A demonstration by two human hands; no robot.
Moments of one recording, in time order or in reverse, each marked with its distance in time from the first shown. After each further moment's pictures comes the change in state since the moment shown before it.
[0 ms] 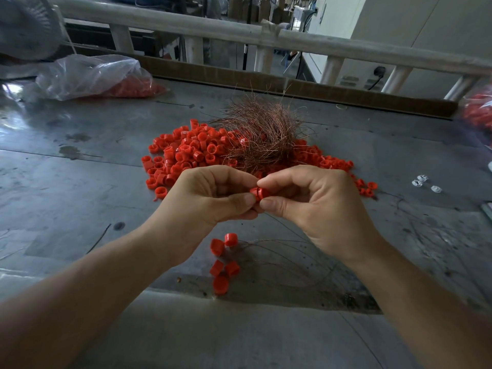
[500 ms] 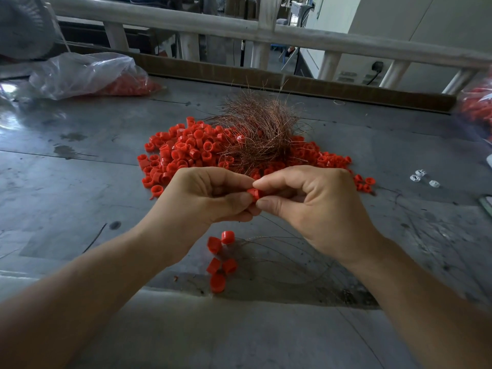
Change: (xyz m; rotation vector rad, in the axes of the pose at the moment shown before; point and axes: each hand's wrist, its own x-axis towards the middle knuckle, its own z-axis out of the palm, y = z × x) left_hand -0.001 0.000 0.001 0.065 -0.011 0.003; right_hand -0.002 0.000 0.000 -0.166 0.014 -0.116
